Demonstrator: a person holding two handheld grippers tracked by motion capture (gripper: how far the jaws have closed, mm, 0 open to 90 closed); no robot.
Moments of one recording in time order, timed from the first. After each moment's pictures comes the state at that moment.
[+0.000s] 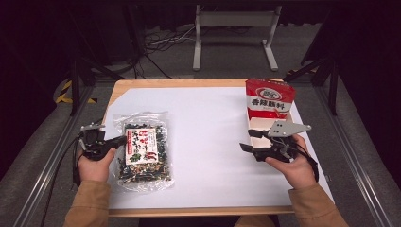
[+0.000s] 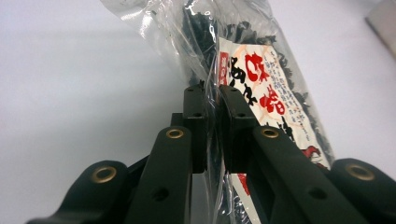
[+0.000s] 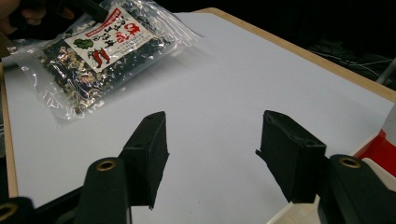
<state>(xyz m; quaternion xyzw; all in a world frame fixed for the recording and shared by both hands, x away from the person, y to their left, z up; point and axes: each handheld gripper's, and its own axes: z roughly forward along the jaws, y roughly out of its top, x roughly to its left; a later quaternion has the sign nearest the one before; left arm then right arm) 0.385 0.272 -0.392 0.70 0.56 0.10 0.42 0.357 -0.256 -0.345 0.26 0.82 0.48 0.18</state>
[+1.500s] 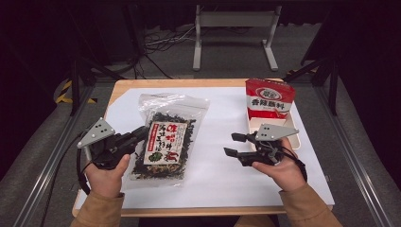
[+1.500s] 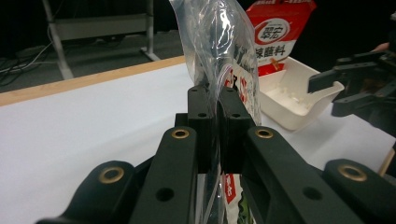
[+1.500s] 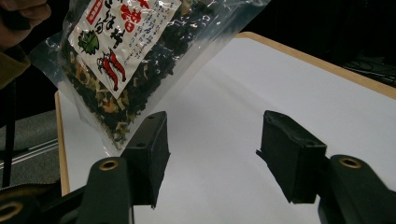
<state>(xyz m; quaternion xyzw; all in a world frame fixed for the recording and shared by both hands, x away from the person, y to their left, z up) 0.313 0.193 -0.301 0.72 0.37 0.17 0.56 0.347 -0.216 -0.342 0.23 0.80 0.53 0.14</state>
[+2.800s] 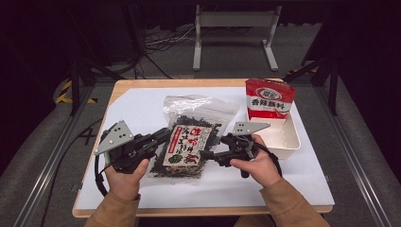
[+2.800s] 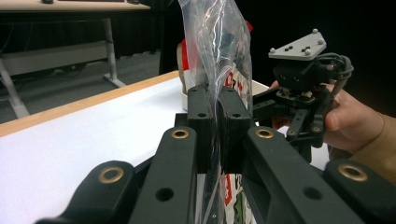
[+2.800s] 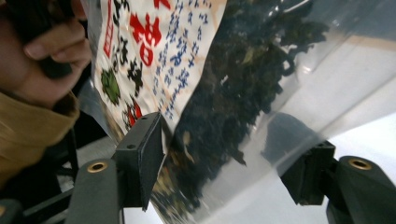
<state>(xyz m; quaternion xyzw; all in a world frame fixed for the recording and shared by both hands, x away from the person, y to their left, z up) 0.304 0.154 -0.293 0.72 0.30 0.16 0.60 0.369 -0.162 -0.362 0.23 0.78 0.59 0.01</state>
